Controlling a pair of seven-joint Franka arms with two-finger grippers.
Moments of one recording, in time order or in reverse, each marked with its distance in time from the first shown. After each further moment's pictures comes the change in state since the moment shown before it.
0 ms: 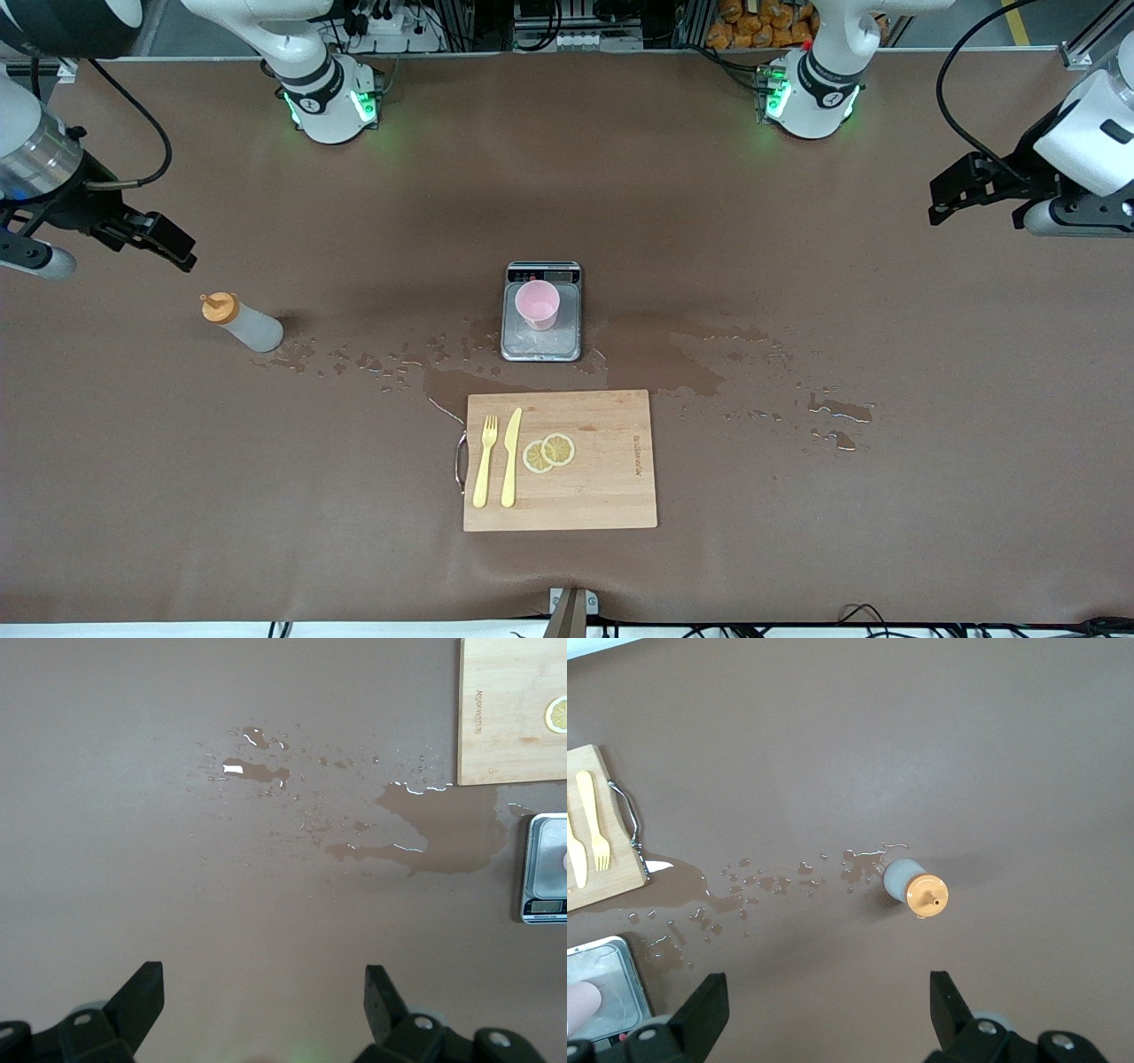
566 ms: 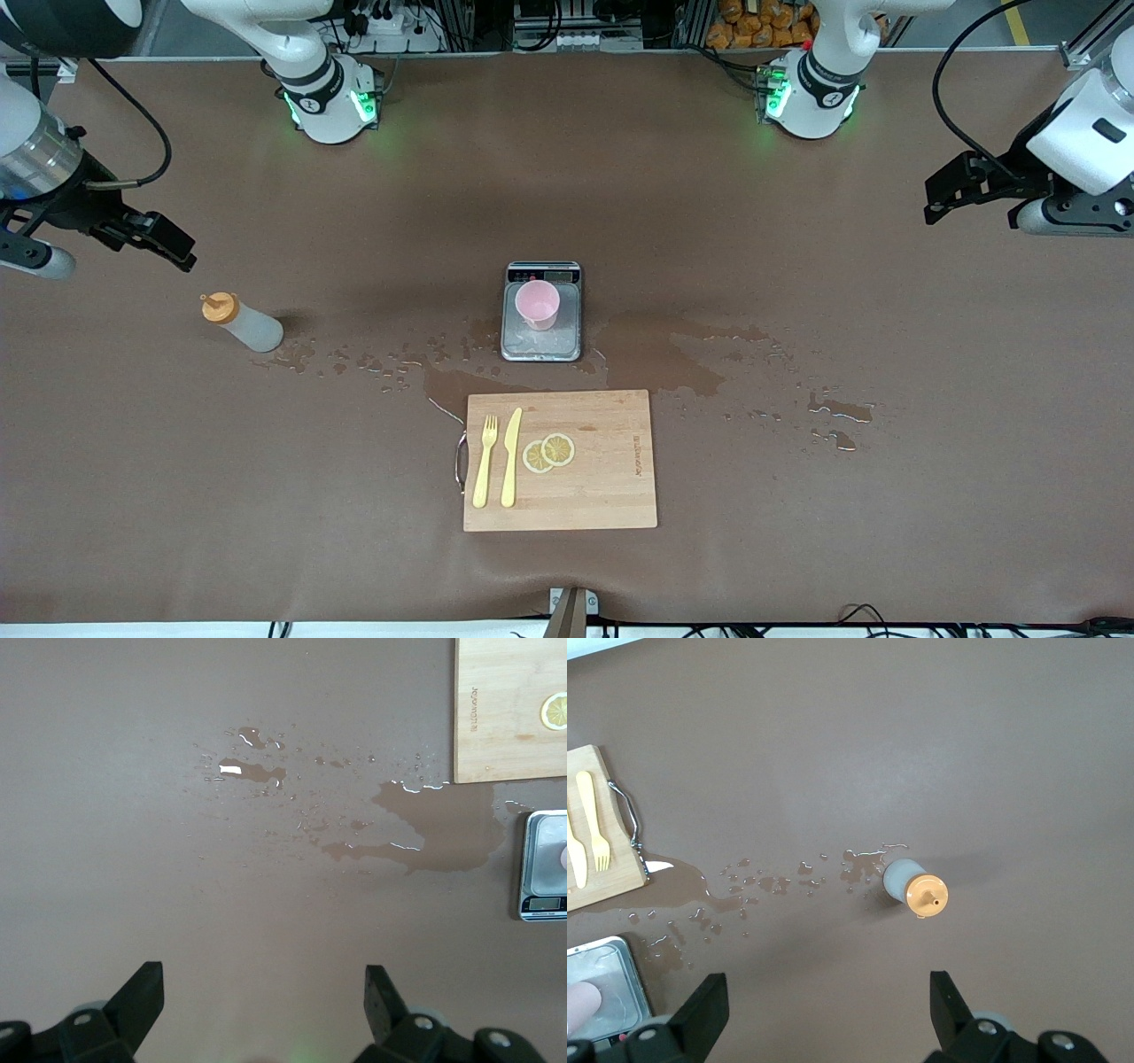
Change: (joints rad) left arm 0.000 0.000 -0.011 0.000 0.000 0.000 0.000; right arm 0.000 0.000 -0.001 -0.001 0.000 0.000 0.000
